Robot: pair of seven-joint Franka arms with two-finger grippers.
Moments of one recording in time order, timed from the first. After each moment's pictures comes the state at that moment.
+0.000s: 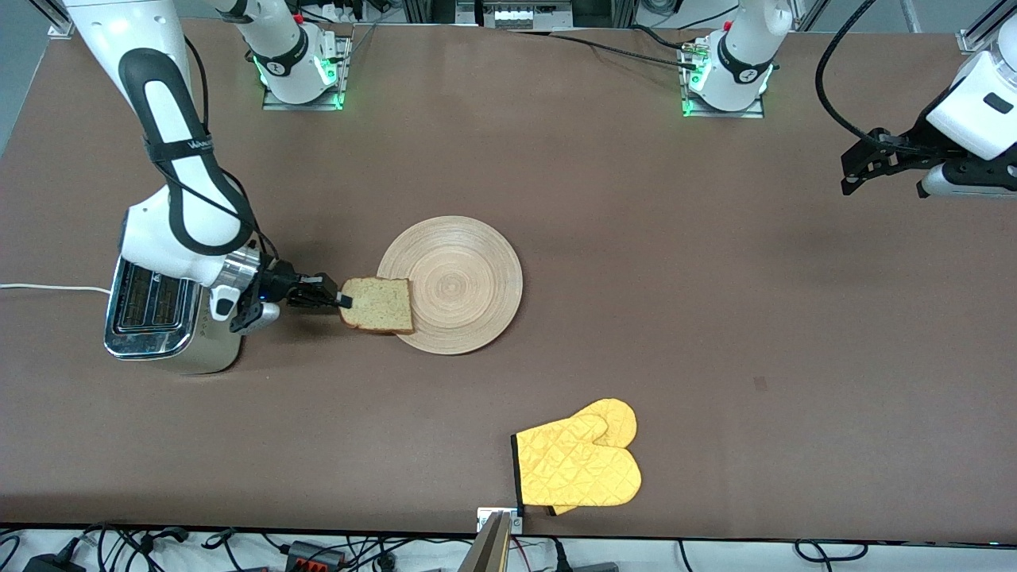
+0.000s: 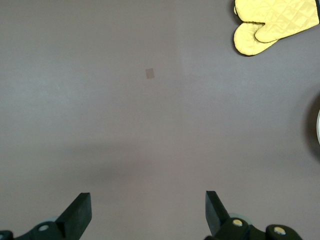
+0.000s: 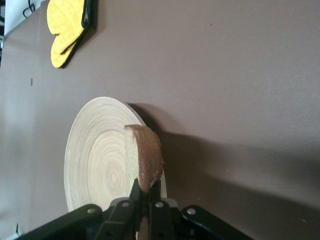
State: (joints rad) left arm 0.01 -0.04 -0.09 -1.60 0.02 1.59 -0.05; right arm 0.16 0.42 -0.04 -1.99 1.03 2.26 -0.72
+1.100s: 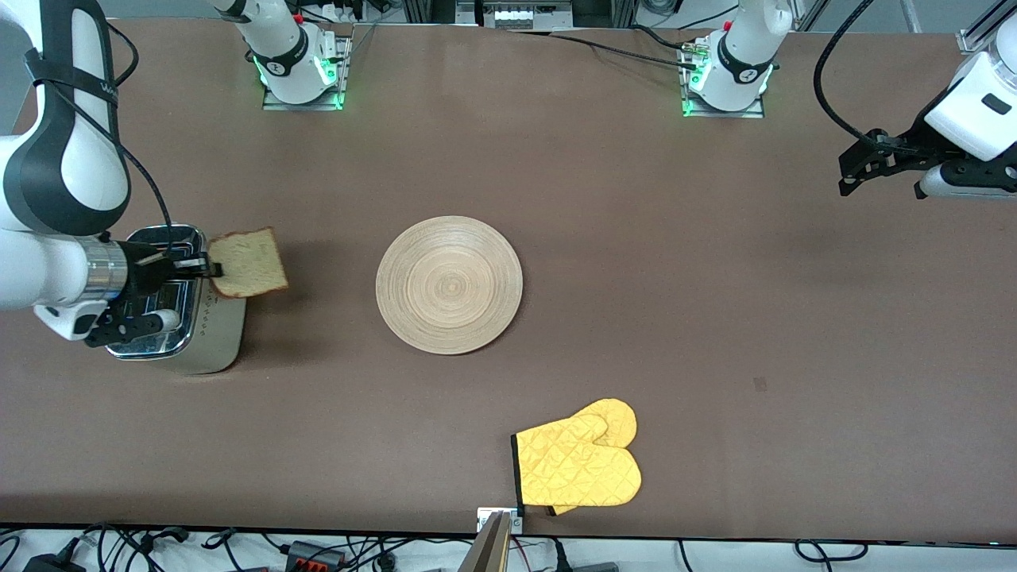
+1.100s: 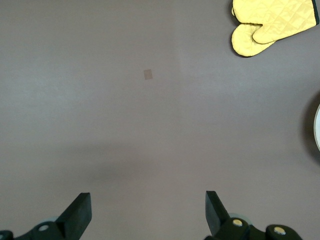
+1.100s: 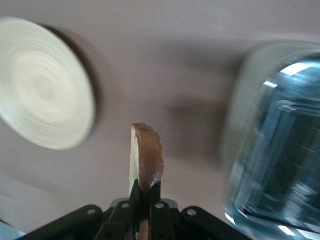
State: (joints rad) left arm 0.00 -0.03 -0.09 -1.59 0.02 1.59 -0.05; right arm 0.10 0.48 -0.13 -1.30 0.17 1.42 -0.23
